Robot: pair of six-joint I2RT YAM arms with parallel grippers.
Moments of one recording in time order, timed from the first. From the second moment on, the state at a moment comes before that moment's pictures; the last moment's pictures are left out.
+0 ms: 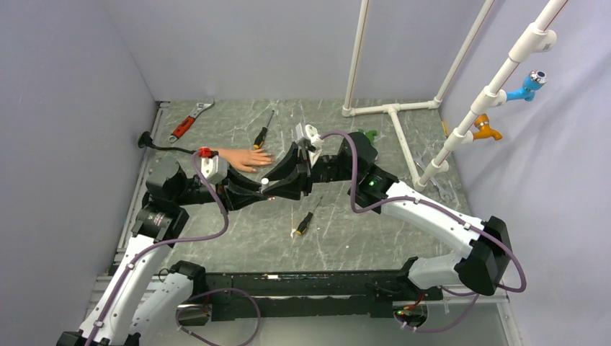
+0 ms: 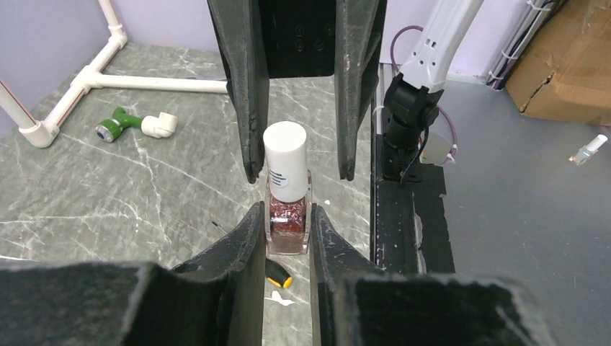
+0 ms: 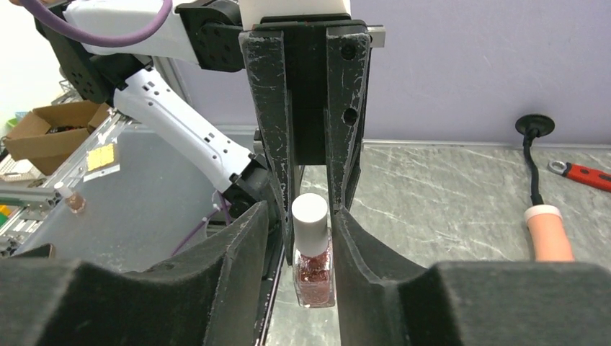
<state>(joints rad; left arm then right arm) -0.29 0.72 0.79 -0.07 1.15 -0.02 0.87 1.30 1.10 0.36 -0.85 0.19</state>
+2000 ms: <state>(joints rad) -0.29 0.65 0.77 -0.21 0.68 0.04 1.09 1.33 1.08 0.25 0.00 0.15</state>
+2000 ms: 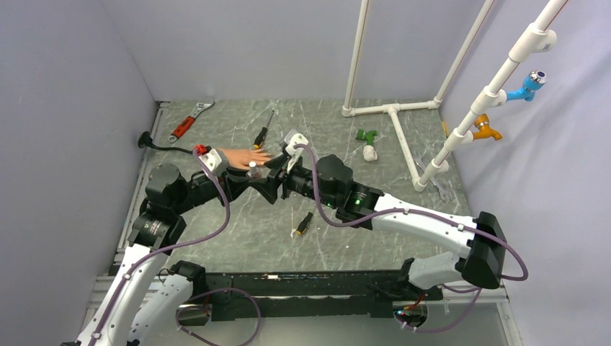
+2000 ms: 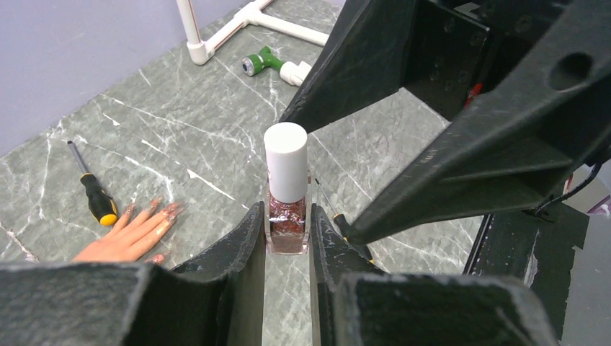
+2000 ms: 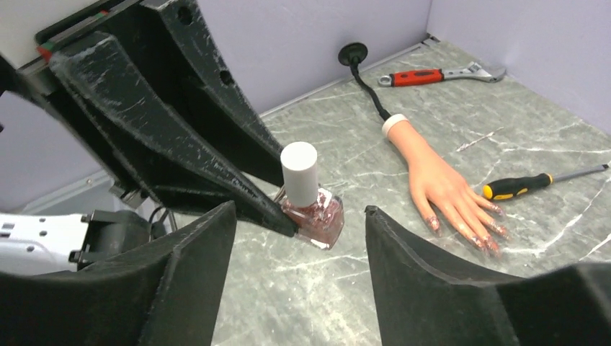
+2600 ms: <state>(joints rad) -0.30 0.69 0.77 -0.18 0.87 0.05 0.81 1.15 0.99 0.23 -0.68 0.10</state>
